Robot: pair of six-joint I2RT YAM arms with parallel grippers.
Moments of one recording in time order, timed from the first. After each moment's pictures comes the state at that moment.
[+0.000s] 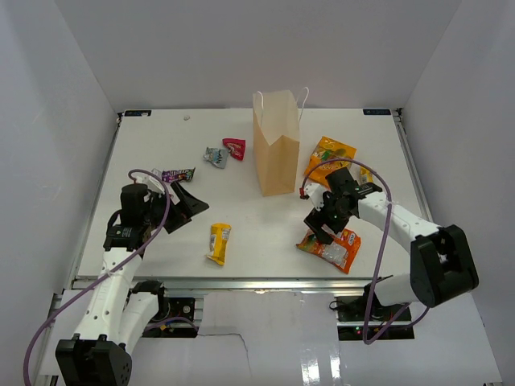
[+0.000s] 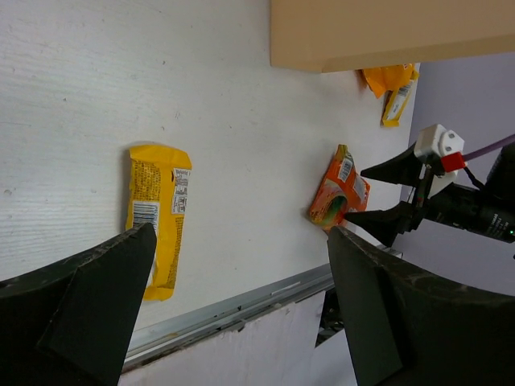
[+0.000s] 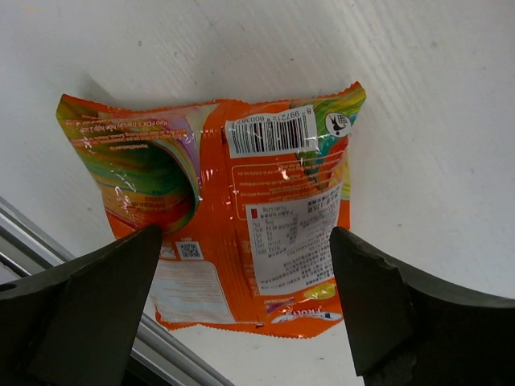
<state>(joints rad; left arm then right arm) -0.04 0.79 0.64 -0.48 0.49 -0.69 0.42 1.35 0.84 -0.73 -0.25 -0.52</state>
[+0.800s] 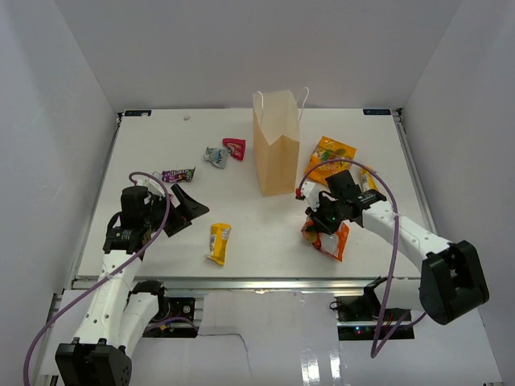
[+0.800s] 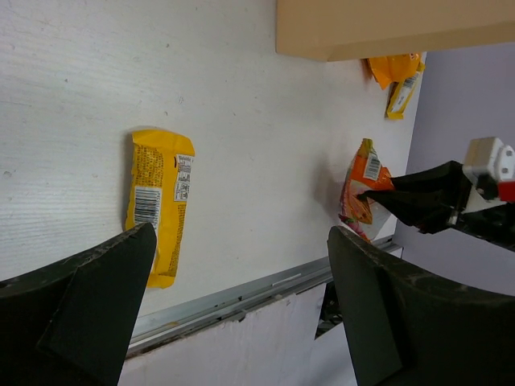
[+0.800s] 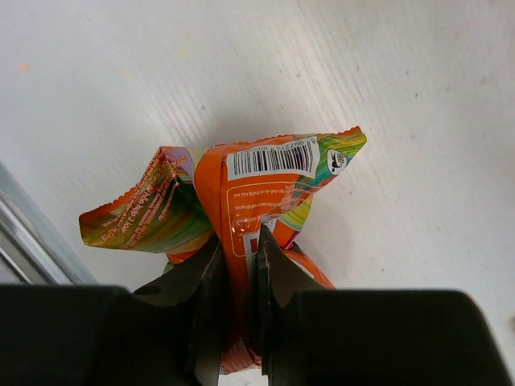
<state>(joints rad) -0.04 0.76 0.63 -0.53 0.49 -0.69 0.47 1.29 0.79 -0.60 -0.30 -0.53</state>
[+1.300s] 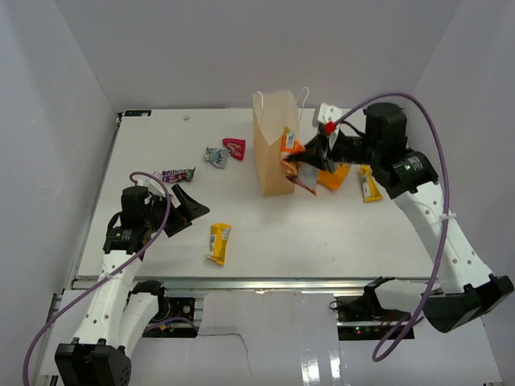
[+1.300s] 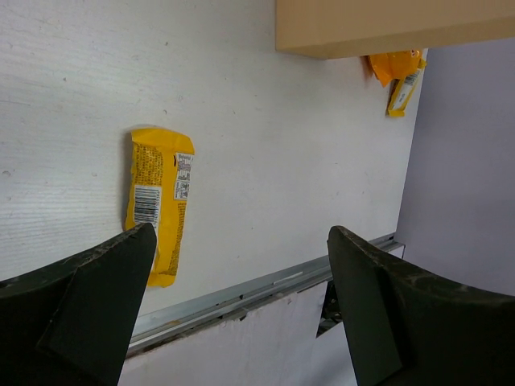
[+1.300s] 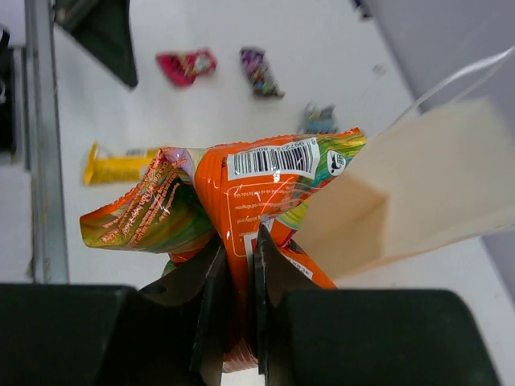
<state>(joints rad) -0.05 0.76 0.63 -0.53 0.49 -0.68 0.42 1.18 1.36 -0.64 -0.81 -0.56</state>
